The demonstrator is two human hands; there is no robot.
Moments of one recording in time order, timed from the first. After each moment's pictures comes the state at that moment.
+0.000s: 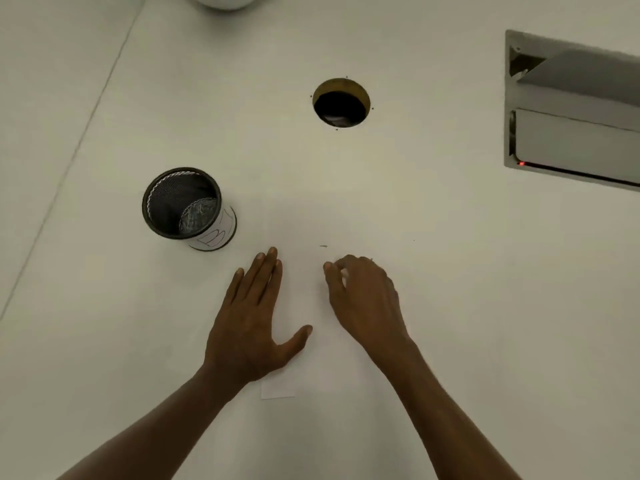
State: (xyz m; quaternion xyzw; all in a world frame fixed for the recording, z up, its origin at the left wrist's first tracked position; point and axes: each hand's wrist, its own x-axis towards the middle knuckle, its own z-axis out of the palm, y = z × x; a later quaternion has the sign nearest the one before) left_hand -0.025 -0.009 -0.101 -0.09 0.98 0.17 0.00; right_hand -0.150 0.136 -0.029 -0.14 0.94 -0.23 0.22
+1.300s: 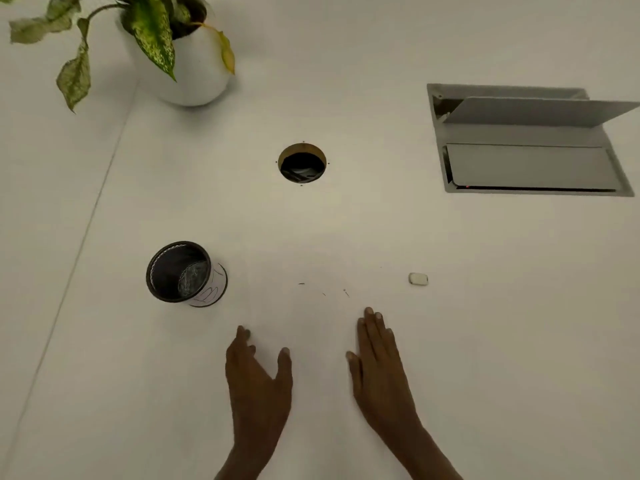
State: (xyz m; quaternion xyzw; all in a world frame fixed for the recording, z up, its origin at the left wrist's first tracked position) left_hand -0.023 0.045 -0.044 -0.43 0.81 0.40 -0.02; right_hand -0.081 0.220 -0.095 -0.20 0.95 -0.22 0.06
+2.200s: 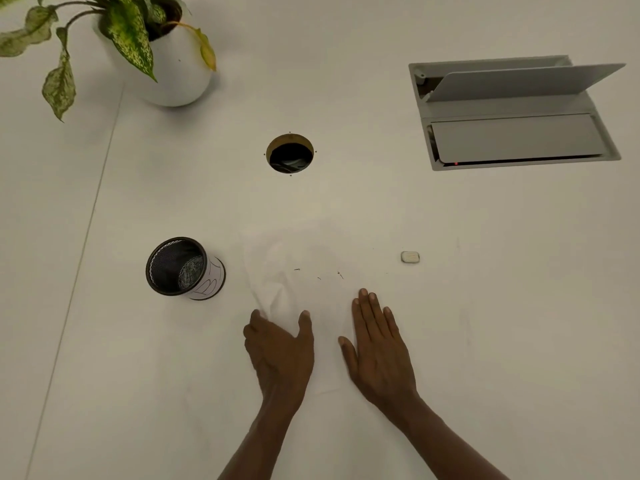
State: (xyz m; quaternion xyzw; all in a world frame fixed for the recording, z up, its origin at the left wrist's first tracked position) left_hand -0.063 0.068 -0.018 -0.50 0.78 0.36 0.05; right_hand -0.076 0.221 -0.090 -0.20 0.96 -0.16 0.09
